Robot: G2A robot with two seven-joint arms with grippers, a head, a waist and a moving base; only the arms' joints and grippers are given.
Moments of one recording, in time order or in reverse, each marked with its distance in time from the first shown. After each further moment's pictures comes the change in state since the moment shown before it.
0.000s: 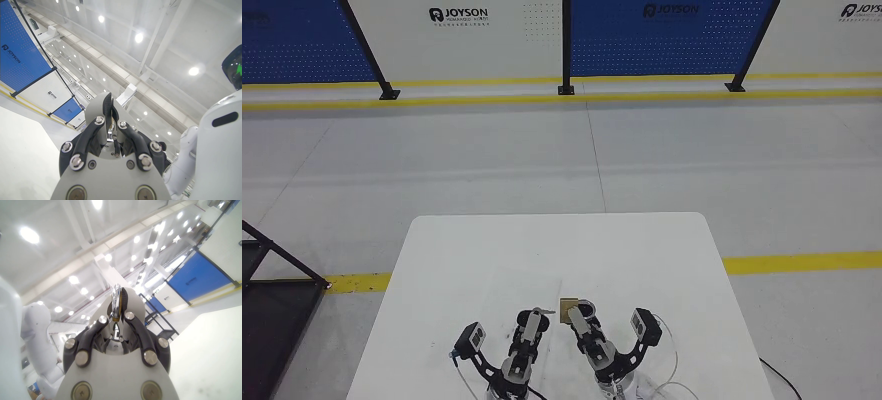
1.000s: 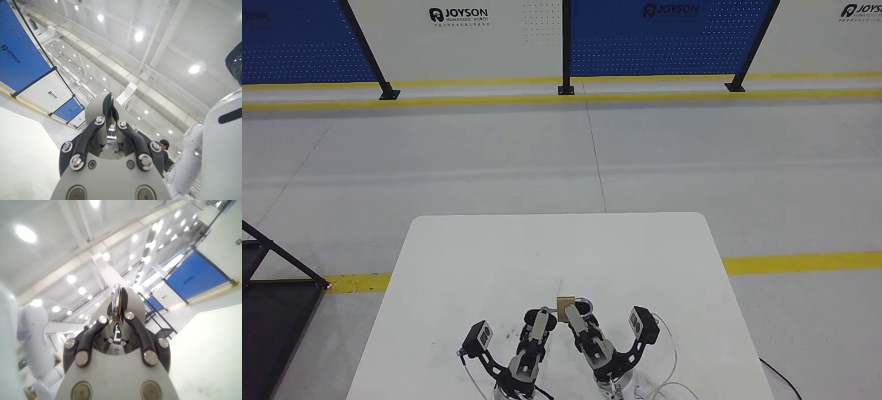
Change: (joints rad) left arm -0.015 -0.044 -0.005 0.034 0.046 0.000 0.000; right arm -0.011 0.000 0.008 -0.032 0.044 0.034 0.069
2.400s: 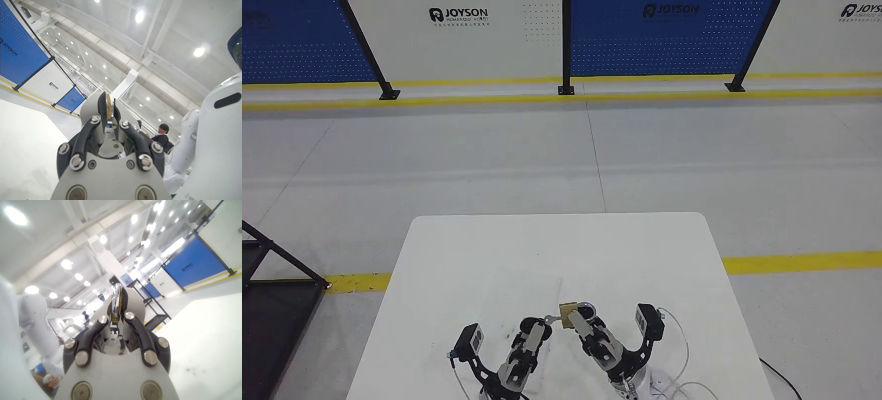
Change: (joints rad) left arm 0.007 0.137 0.017 -0.031 0.020 0.000 0.000; right arm -0.059 0.036 0.125 -0.059 0.084 -0.060 0.277
